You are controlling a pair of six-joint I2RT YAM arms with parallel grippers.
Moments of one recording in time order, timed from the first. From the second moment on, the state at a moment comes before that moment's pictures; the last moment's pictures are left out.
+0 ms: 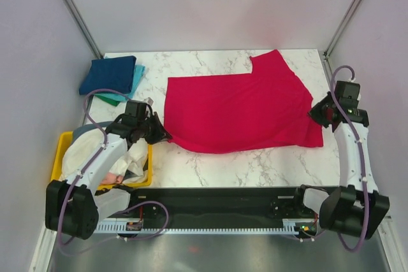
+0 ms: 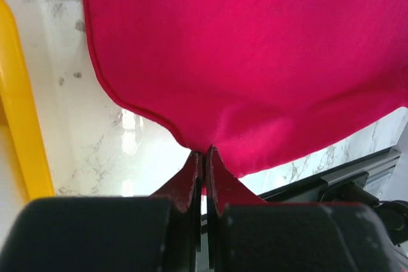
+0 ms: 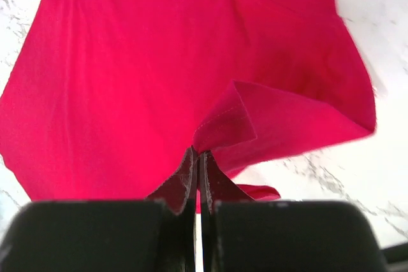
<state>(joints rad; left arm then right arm) -0.25 1.10 0.71 -0.52 0.29 -0.64 -0.27 1.09 1.00 -0.75 -0.08 0.62</state>
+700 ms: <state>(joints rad) -0.14 1.42 0.91 -0.52 0.29 -0.55 -0.13 1.71 1.40 -0.58 -0.02 0.54</state>
